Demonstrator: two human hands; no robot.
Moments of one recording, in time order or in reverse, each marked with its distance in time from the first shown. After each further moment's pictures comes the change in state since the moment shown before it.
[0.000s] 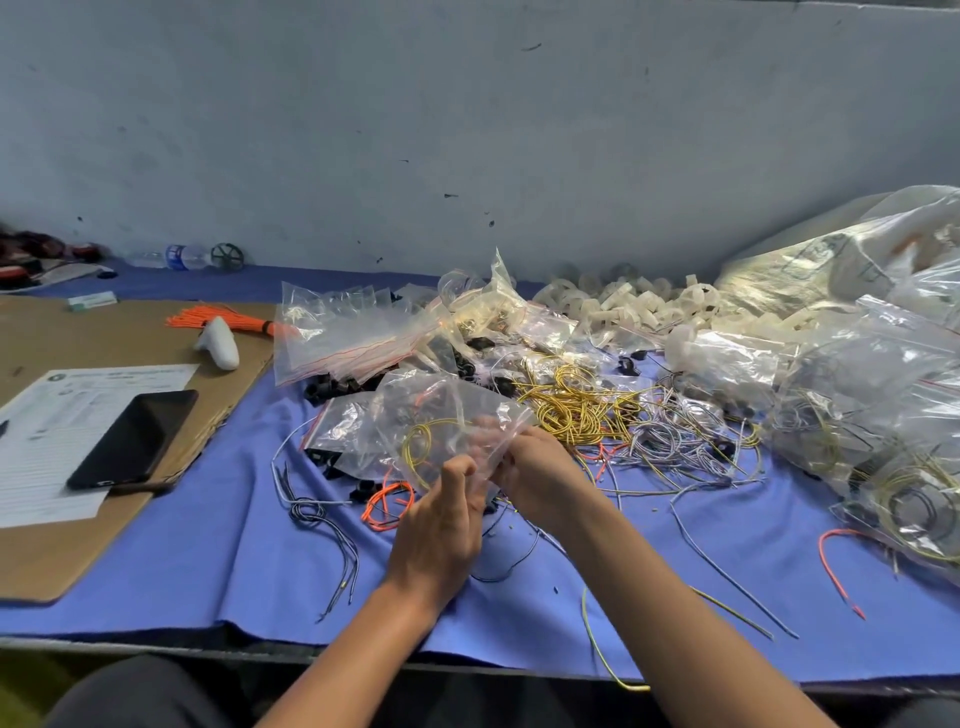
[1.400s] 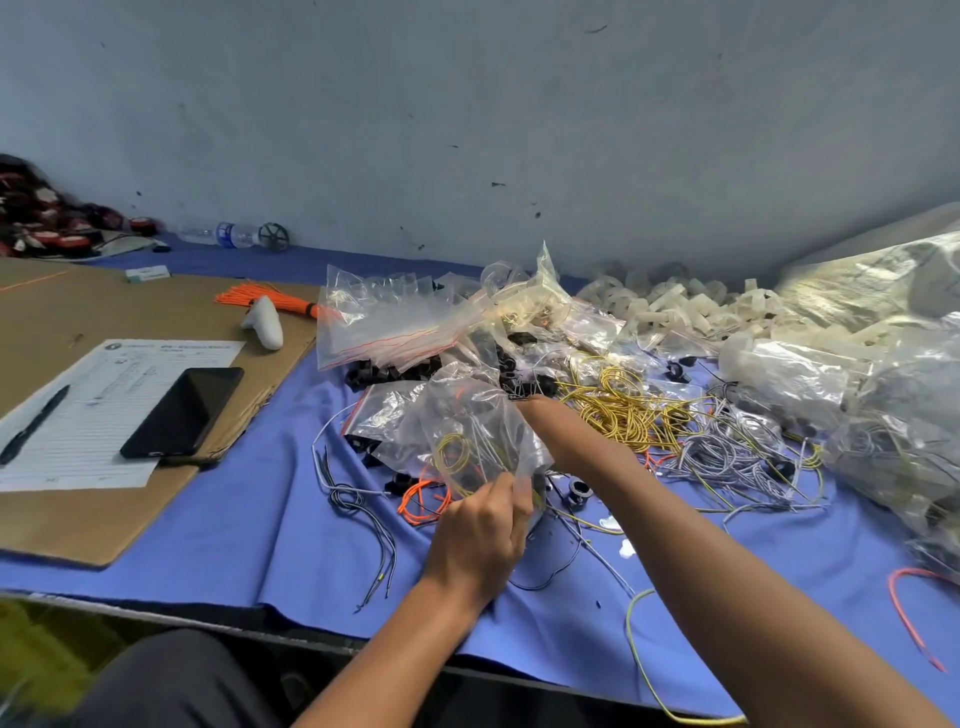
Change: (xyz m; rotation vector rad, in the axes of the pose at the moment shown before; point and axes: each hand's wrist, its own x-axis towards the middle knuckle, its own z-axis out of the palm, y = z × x) left_hand 0.004 0.004 -0.005 0.108 0.008 -0.057; right_hand 0.080 -0.013 -0.015 -1.758 -0.188 -0.433
